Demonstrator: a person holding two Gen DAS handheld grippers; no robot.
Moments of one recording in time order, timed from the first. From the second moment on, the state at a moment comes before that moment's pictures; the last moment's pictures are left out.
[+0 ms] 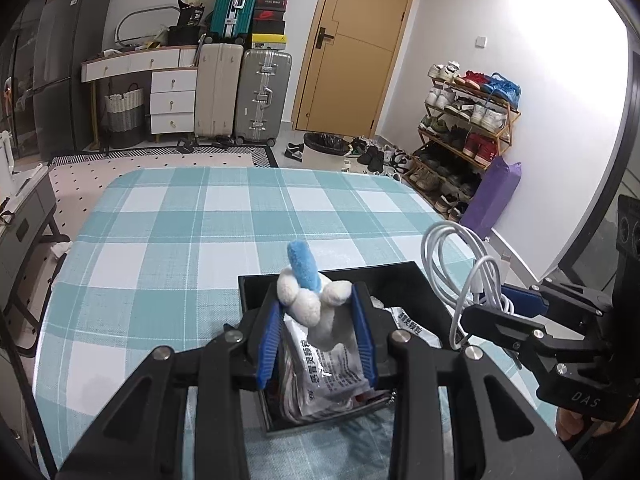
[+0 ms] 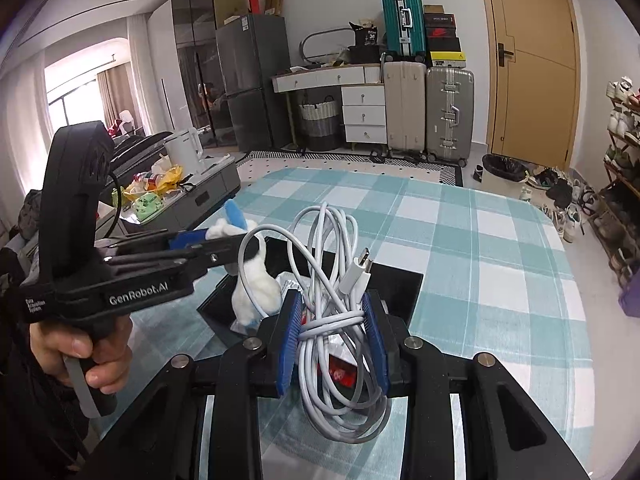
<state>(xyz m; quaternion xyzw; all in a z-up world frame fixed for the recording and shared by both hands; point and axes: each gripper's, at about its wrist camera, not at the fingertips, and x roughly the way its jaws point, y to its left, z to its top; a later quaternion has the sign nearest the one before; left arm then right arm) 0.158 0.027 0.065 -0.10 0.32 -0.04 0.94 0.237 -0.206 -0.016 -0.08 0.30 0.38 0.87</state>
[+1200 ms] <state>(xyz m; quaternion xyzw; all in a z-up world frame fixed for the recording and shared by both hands) 0.189 0.013 0.021 -0.07 0.37 -0.04 0.93 0.297 -0.165 -0.082 -0.12 0.34 0.36 0.86</state>
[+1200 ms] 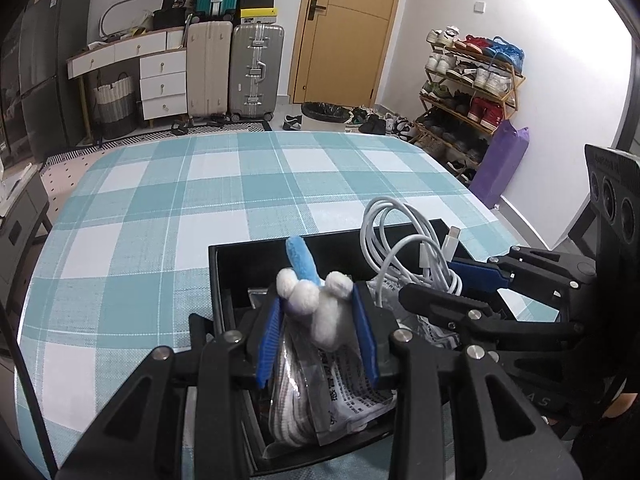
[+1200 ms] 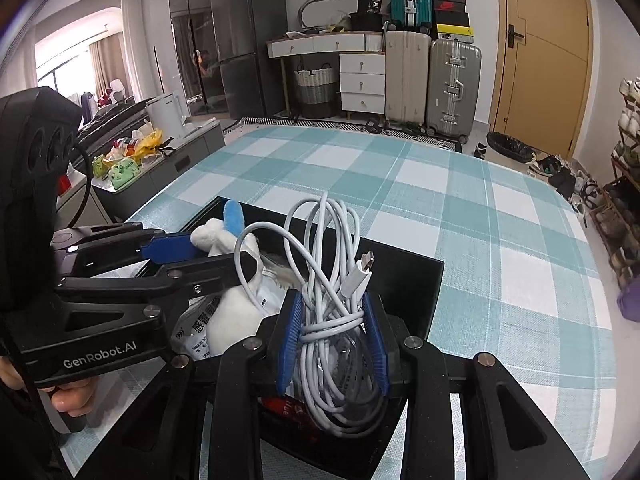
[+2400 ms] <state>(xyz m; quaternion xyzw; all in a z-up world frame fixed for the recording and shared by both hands) 0.113 0.013 0.035 -0.06 0.27 0.00 0.96 0.224 -0.238 -0.062 -0.06 0.24 0.37 0.90</state>
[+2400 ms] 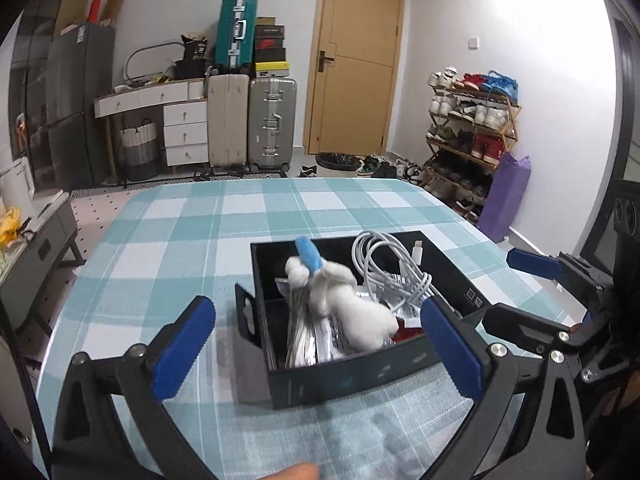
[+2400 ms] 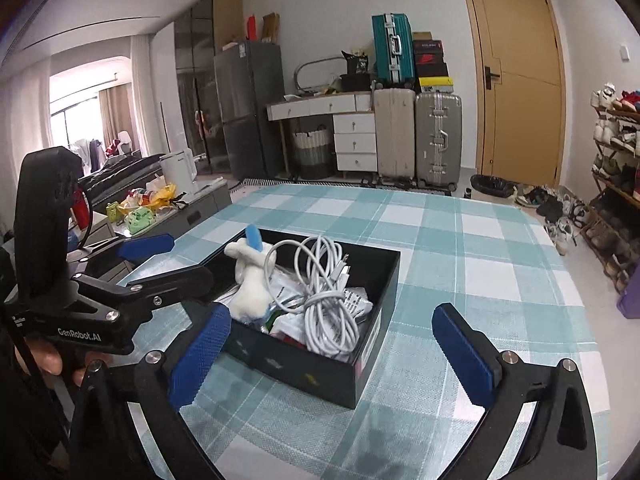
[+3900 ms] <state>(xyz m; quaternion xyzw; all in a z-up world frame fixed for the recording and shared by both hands) 0.093 0.019 0.014 -0.04 0.24 0.04 0.97 0.194 -0.254 -0.070 -0.06 0.17 0.38 0.91</state>
